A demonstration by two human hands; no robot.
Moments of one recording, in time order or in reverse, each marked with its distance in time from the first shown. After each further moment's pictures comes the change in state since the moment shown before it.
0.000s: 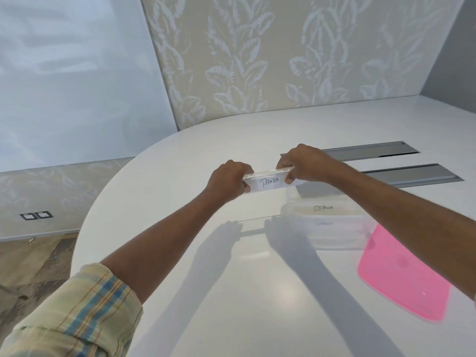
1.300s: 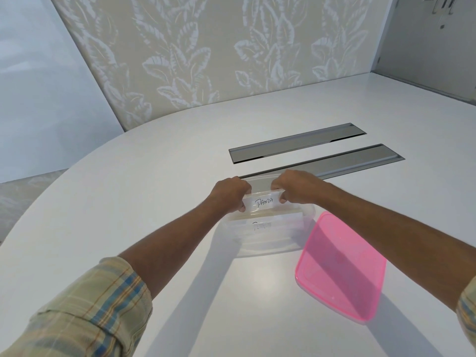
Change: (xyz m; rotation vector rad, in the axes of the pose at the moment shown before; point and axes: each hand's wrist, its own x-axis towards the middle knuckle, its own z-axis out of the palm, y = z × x) left_hand 0.103 0.135 0.131 0.253 -0.311 0.134; right_hand -0.039 0.188 0.080 -0.143 -0.098 0.008
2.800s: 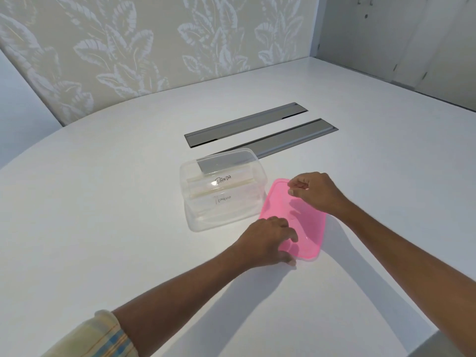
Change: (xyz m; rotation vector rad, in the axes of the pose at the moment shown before) left_hand -0.138 0.178 0.065 -0.271 0.059 0.673; right_hand -0.200 0.029 0.046 0.749 0.347 0.518
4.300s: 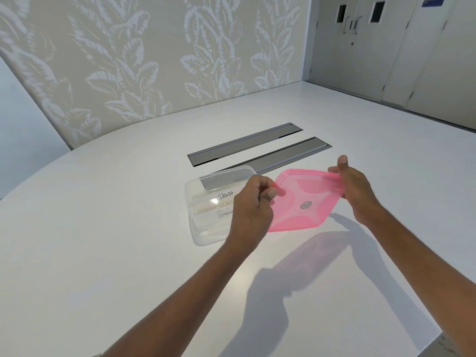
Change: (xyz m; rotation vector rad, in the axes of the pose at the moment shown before) left_hand -0.007 0.034 -0.092 -0.858 0.777 -0.335; right_hand -0.022 0.003 -0.067 0.614 0.356 0.233
